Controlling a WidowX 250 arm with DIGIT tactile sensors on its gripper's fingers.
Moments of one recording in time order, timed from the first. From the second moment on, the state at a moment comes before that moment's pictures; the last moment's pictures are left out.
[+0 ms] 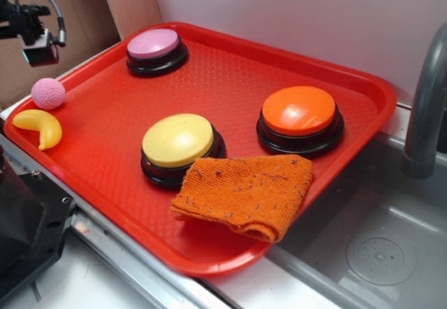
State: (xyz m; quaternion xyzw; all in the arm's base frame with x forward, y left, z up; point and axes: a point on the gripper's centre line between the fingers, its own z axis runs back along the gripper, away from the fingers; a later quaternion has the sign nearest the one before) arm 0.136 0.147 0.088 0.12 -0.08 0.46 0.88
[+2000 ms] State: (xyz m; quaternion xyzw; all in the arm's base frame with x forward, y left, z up) arm 0.161 0.146 0.053 0.06 -0.03 0.42 0.90
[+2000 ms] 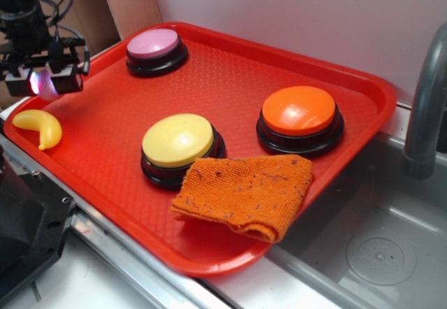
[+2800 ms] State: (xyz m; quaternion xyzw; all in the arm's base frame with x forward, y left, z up) arm 0.181 0.038 0.144 -0.07 -0.04 0.16 0.98
